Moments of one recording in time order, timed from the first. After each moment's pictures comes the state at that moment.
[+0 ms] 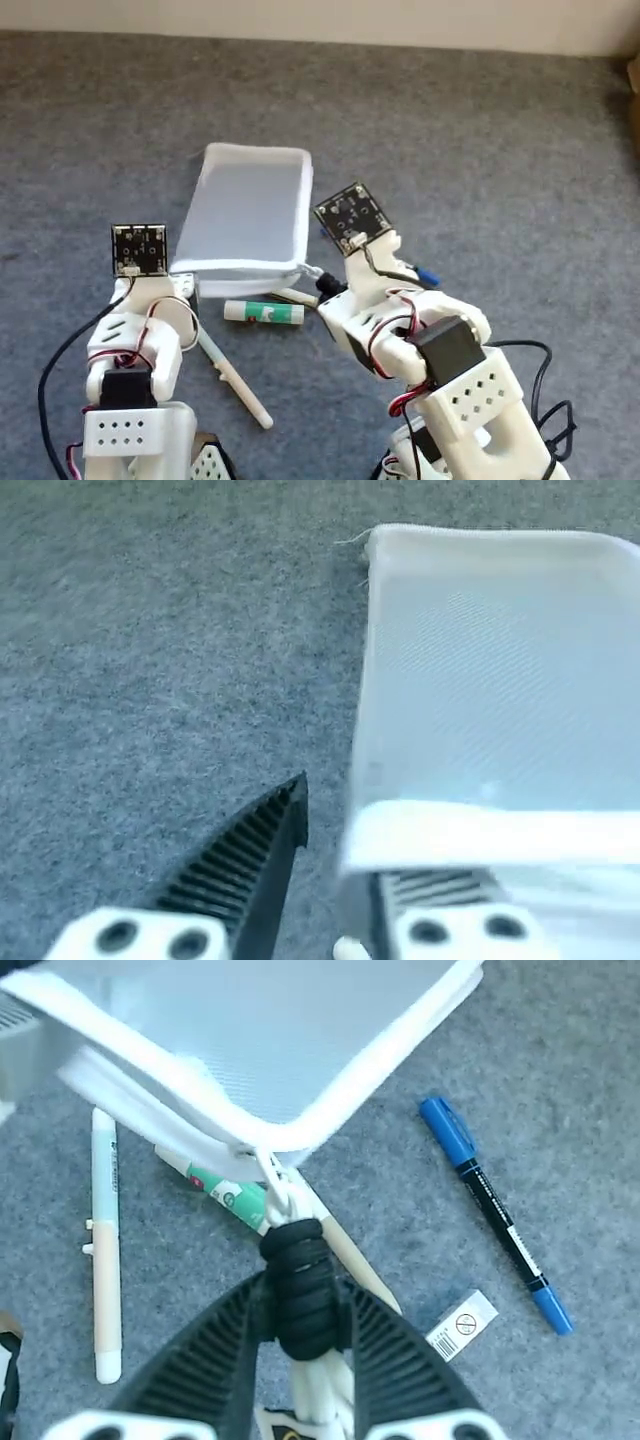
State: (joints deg) left arm -10.4 -86.0 87.2 43.8 4.1; right arm -33.3 -56.8 42.0 74.9 6.2
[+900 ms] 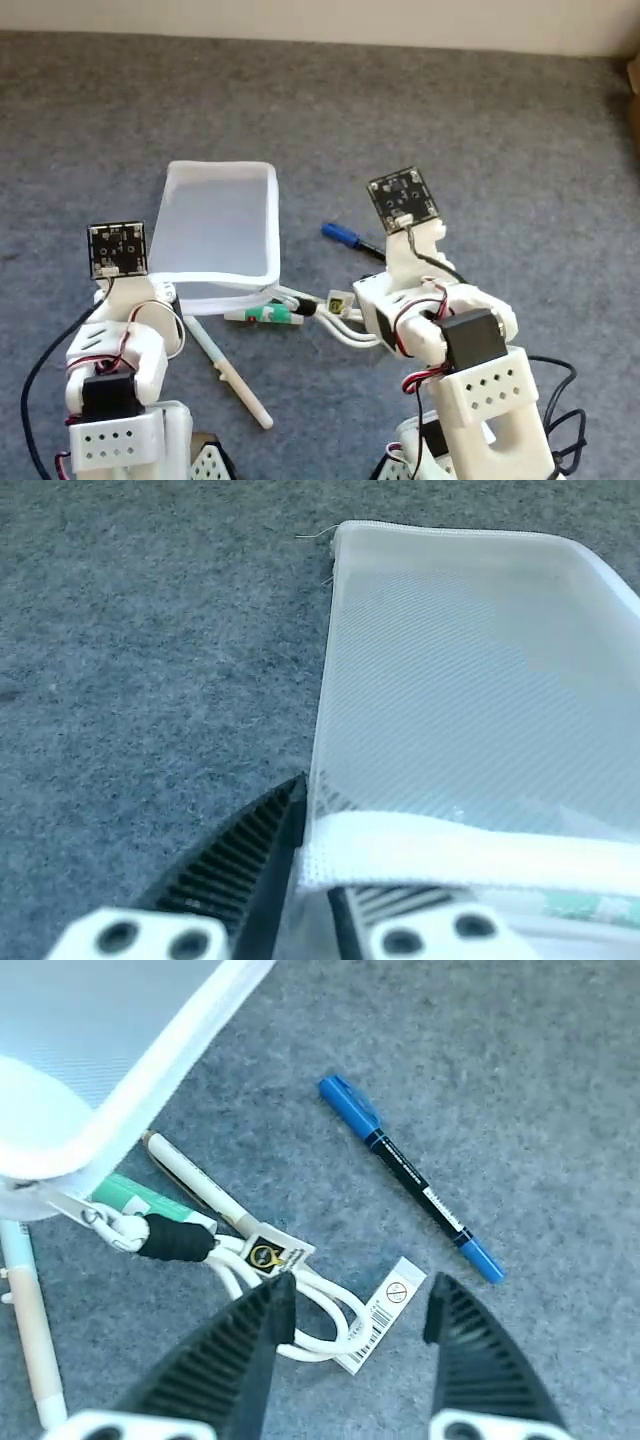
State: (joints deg) left arm -16.4 -86.7 78.4 59.5 4.1; right arm -21.3 -56.8 42.9 74.8 5.1
